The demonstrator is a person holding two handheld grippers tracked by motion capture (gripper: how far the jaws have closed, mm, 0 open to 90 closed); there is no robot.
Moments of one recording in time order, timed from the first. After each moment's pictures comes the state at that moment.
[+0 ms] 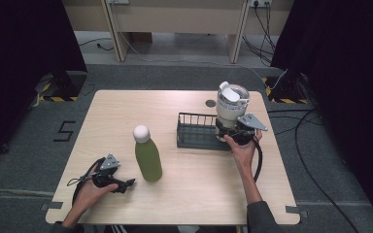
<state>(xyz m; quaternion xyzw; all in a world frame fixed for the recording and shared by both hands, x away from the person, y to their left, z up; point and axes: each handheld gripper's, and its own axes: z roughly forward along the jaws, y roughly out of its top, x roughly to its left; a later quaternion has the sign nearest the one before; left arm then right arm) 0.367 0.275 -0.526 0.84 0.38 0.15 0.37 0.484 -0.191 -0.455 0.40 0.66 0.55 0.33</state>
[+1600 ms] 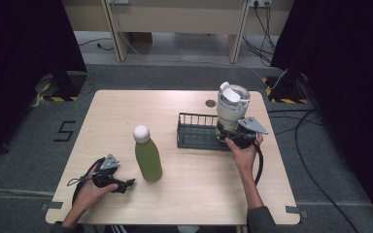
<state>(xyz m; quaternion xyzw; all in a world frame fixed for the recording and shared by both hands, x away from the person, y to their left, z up) 0.367 0.275 -0.526 0.84 0.38 0.15 0.37 0.471 -0.192 -0.455 0.42 0.66 0.53 0.34</state>
